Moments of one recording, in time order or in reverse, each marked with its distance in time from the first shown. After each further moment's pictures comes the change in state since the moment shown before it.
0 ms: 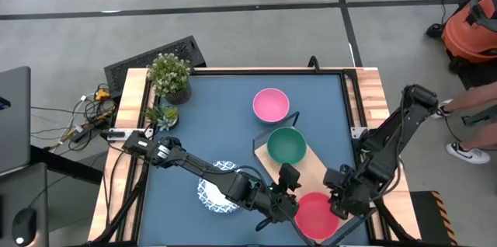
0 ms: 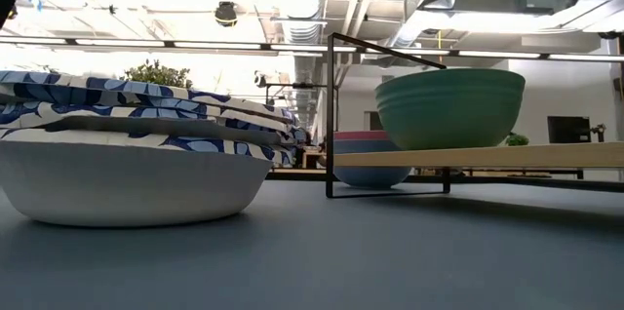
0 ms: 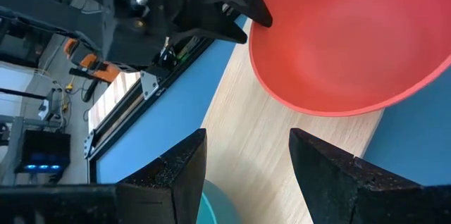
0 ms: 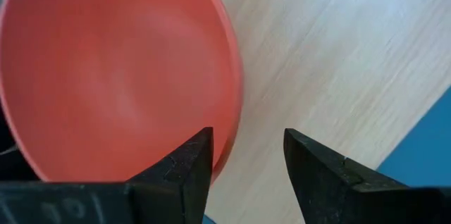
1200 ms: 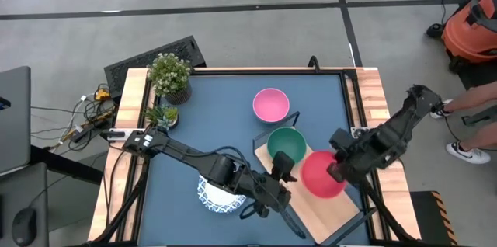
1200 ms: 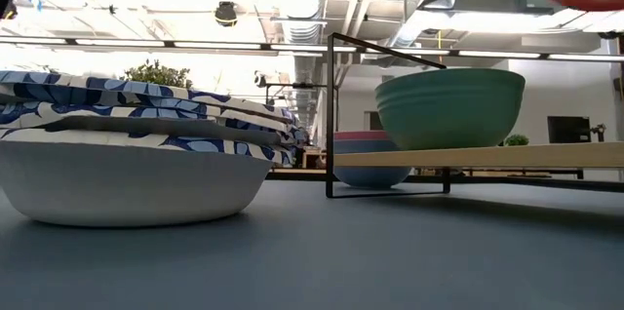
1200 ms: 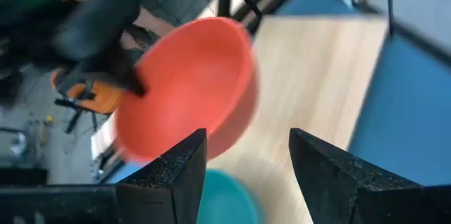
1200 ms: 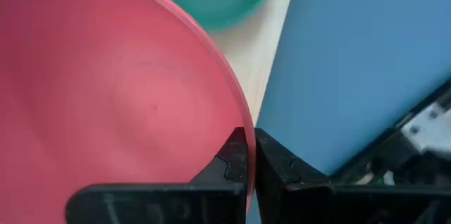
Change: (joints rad) left arm 0.023 -0.170 0.000 -0.114 0.148 0.062; right arm -0.260 -0.030 0.478 -0.758 0.154 -0.004
